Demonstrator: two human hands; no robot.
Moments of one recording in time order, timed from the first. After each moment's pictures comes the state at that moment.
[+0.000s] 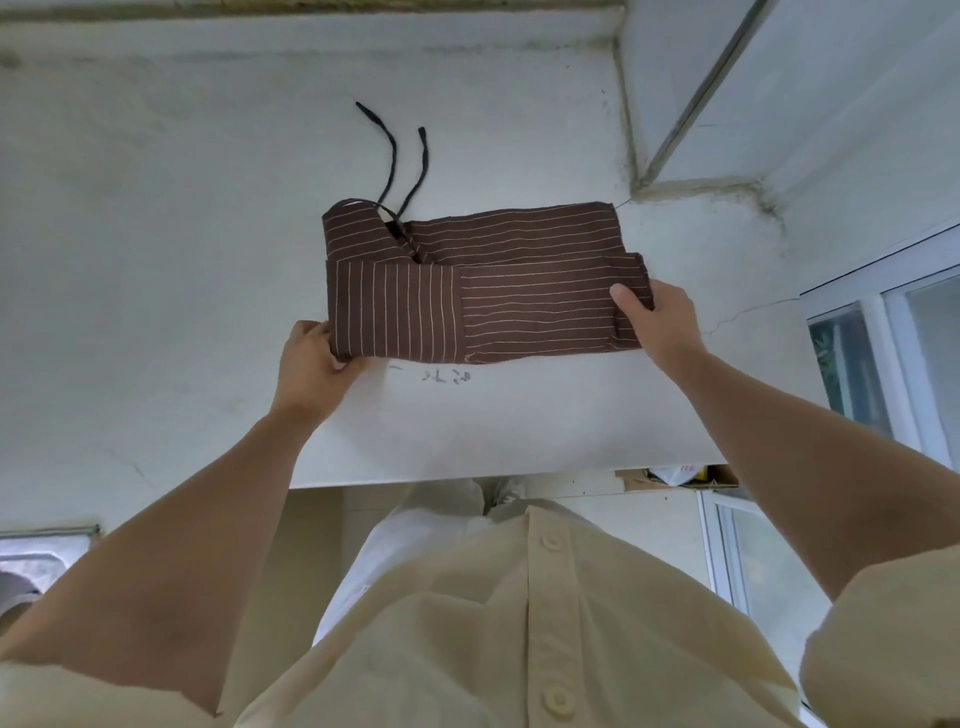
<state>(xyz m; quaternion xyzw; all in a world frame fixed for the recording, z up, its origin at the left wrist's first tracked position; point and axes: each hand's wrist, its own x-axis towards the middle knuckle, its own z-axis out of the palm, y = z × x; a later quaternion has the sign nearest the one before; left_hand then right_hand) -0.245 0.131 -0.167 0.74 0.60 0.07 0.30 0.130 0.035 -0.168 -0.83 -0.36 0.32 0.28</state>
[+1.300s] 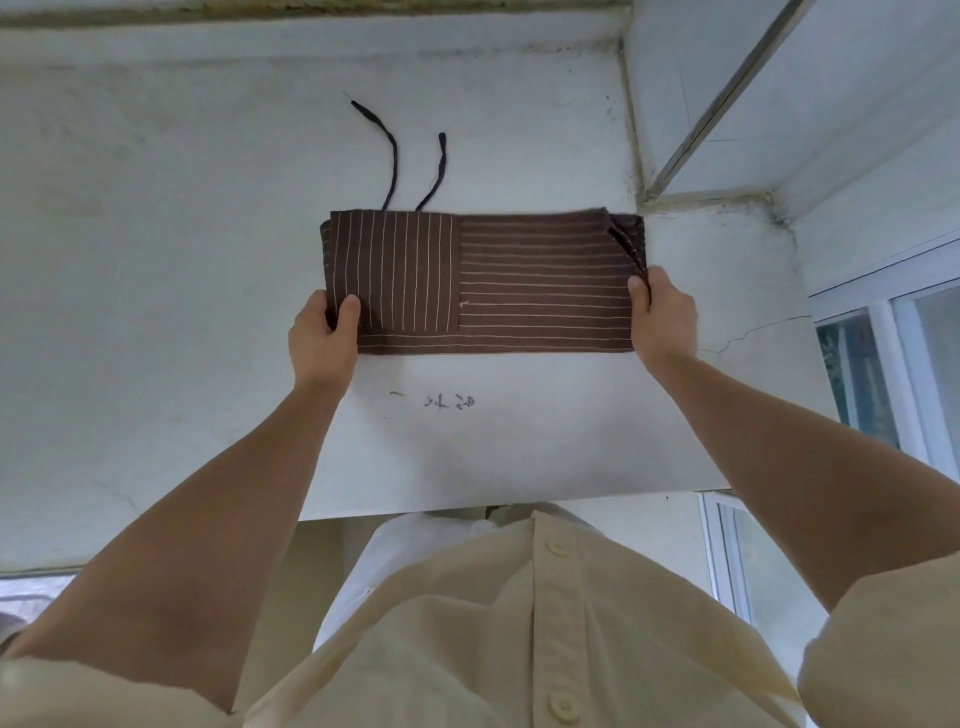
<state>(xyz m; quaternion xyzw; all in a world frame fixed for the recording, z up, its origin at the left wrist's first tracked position) -0.202 0.176 -0.172 0.57 0.67 0.23 0.40 0.132 0.067 -0.187 -0.88 -0.39 0.19 0.20</state>
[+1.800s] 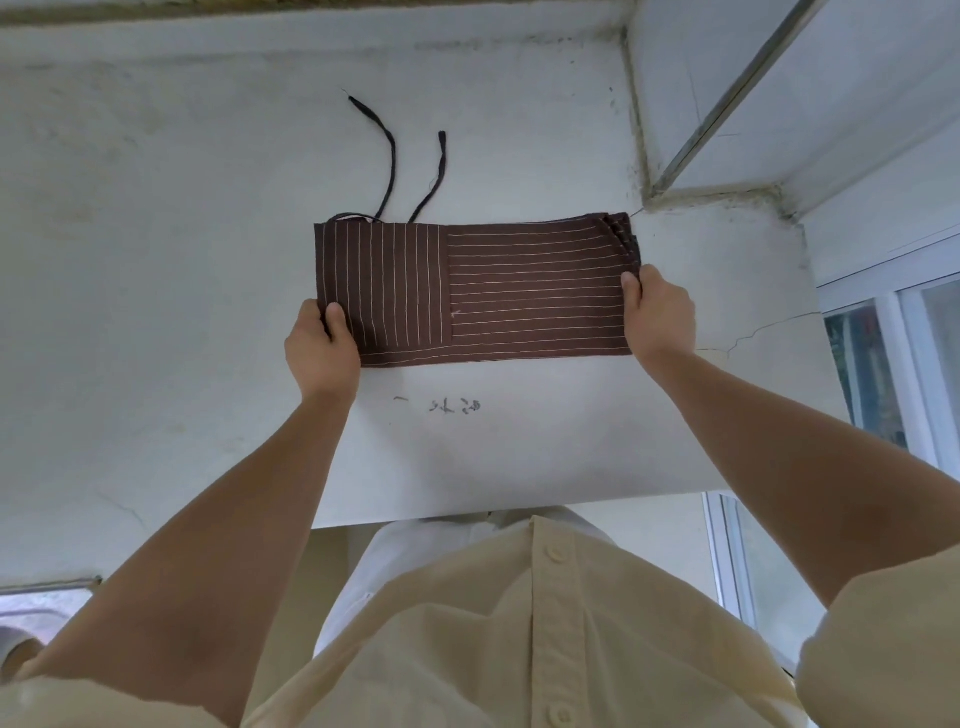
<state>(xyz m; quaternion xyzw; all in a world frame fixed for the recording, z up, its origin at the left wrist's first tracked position) -0.204 0.178 -0.184 0.60 0.72 0.22 0.29 0.125 0.080 -0.192 -0.89 -0.40 0.16 0.12</state>
